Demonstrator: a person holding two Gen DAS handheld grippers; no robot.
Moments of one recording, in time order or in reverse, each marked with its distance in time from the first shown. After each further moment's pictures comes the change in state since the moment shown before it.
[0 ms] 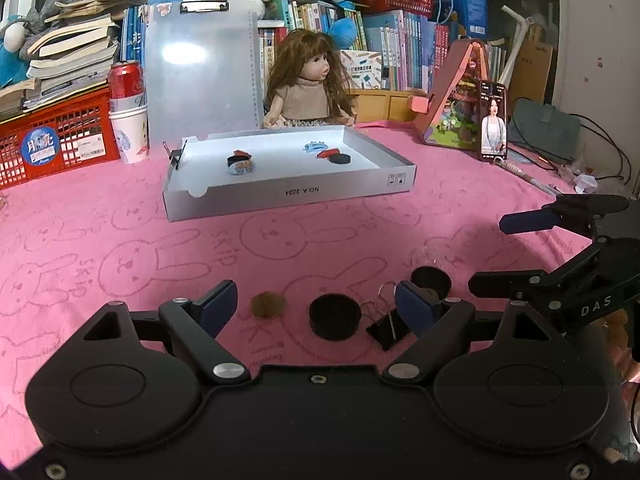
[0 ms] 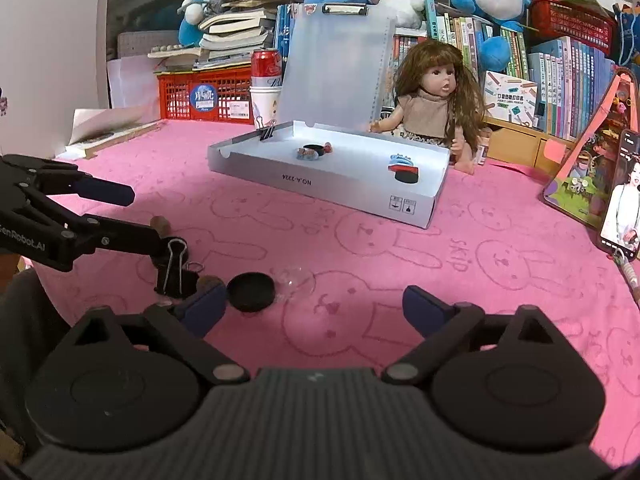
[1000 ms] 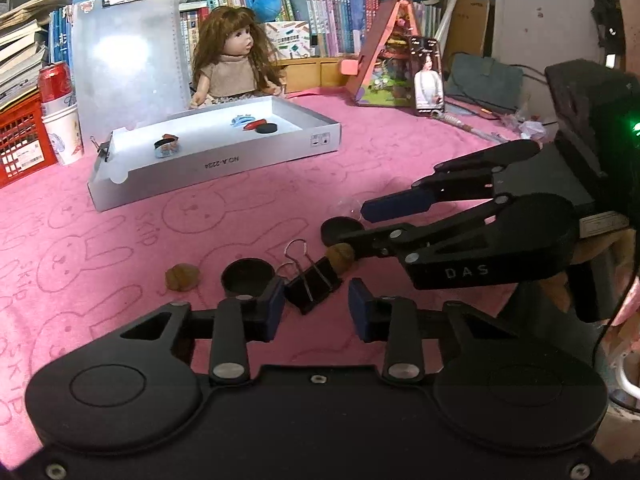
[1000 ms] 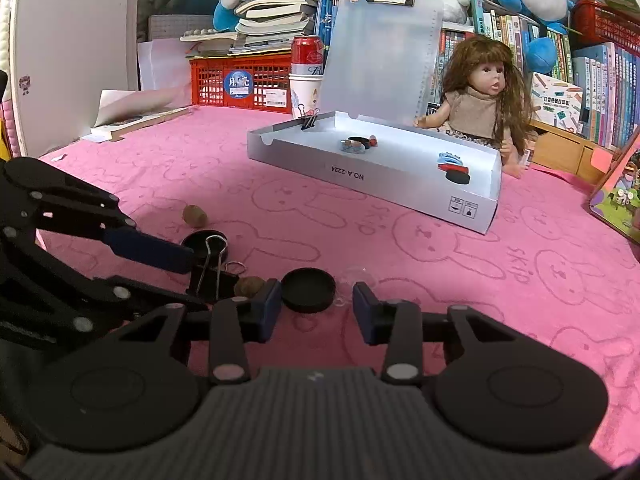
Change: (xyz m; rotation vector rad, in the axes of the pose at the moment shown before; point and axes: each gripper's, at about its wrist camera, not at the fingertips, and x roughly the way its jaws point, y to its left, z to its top) left arm 0.008 -0.038 -0.018 0.133 0.074 -0.135; right arm 0.029 0.023 0.004 -0.046 0.009 0.092
